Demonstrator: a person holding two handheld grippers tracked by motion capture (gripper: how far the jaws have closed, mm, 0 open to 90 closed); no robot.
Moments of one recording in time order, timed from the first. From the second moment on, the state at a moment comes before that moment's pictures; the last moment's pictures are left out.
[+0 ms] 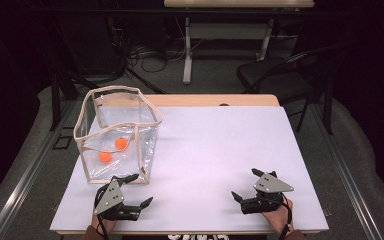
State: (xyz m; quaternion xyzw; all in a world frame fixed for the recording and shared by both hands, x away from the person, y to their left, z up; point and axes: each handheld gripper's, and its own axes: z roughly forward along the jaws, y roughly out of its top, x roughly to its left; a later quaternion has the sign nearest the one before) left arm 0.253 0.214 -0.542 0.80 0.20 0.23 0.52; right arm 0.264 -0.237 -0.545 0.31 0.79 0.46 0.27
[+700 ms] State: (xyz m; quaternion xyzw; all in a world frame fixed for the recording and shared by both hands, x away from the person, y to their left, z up) left arm 0.253 0.214 -0.542 0.80 0.21 0.23 0.51; right arm 0.248 -0.242 -0.550 0.32 0.78 0.46 0.29
